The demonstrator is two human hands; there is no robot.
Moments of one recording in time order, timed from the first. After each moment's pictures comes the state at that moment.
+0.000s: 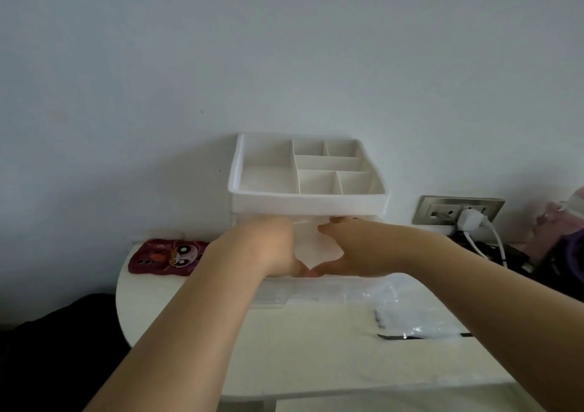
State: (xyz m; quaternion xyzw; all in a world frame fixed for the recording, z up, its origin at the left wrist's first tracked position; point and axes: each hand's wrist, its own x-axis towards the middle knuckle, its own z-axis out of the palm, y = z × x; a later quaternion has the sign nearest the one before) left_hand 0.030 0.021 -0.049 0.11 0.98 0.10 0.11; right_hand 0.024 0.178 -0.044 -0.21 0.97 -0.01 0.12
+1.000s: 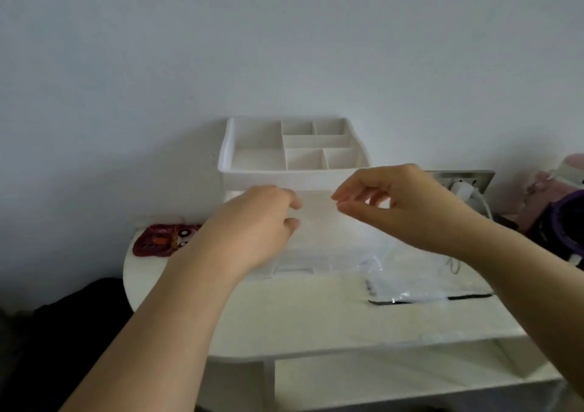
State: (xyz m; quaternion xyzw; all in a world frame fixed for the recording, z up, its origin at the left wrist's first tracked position) left_hand 0.070 0.020 -0.038 0.15 0.97 0.17 -0.06; right_hand 0.077 0.219 -0.016 -0.26 0.92 -0.28 -0.12
